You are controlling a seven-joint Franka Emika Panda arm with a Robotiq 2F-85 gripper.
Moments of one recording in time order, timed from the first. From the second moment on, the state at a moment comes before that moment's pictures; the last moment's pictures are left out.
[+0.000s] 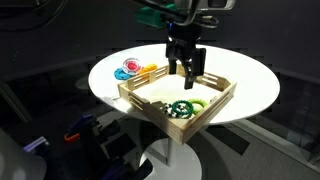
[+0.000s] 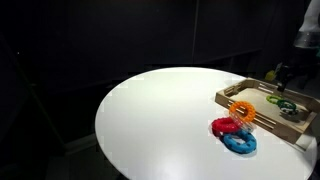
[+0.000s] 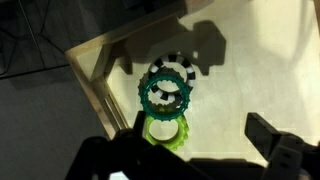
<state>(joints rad) -0.18 -0.13 -0.09 -2.53 -0.06 2.35 0.16</state>
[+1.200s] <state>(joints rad) -0.16 0.03 -0.09 -2.56 0.04 2.55 0.10</state>
